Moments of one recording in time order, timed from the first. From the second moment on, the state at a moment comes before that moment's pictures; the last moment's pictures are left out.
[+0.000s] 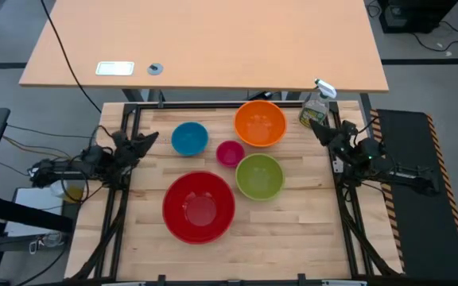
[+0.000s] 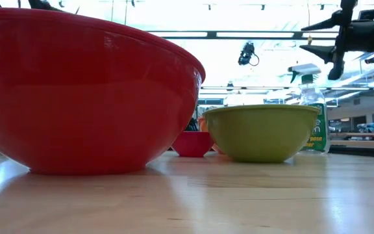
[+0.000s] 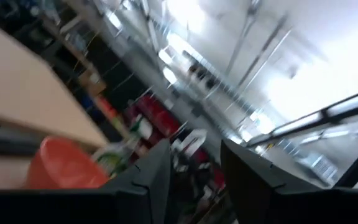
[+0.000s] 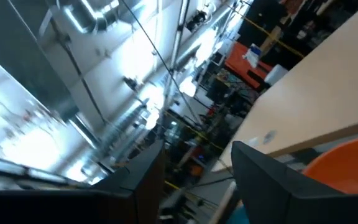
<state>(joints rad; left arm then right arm) 0.00 0.03 0.06 0.46 -0.46 -0.71 -0.25 0.13 0.10 0.40 0.43 0.87</state>
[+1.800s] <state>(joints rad) 0.32 0.44 0.72 -0.65 -0.19 -0.82 -0.50 1.24 1.08 -0.71 0.29 0.79</state>
